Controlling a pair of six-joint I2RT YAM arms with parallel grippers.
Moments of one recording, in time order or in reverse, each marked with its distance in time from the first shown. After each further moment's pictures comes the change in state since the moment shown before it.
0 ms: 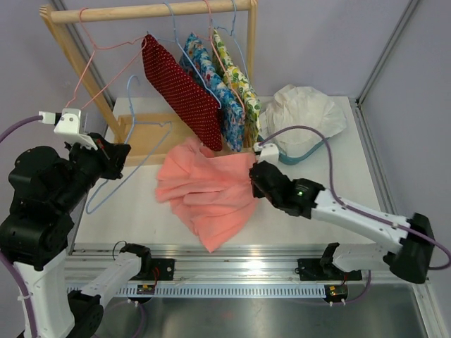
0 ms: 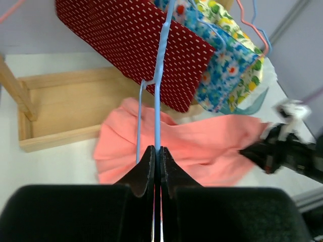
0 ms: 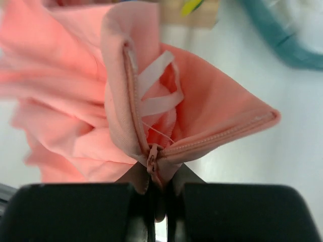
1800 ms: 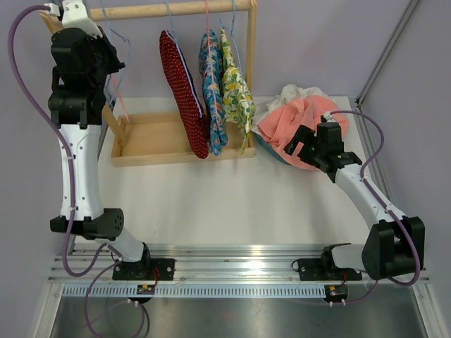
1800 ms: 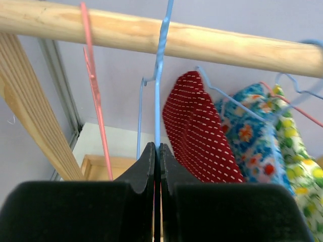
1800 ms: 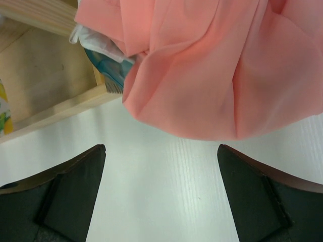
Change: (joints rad) left arm 0.154 0.721 0.531 0.351 -0.261 0.023; right arm -0.825 0.048 -0.020 0.149 -0.528 0.019
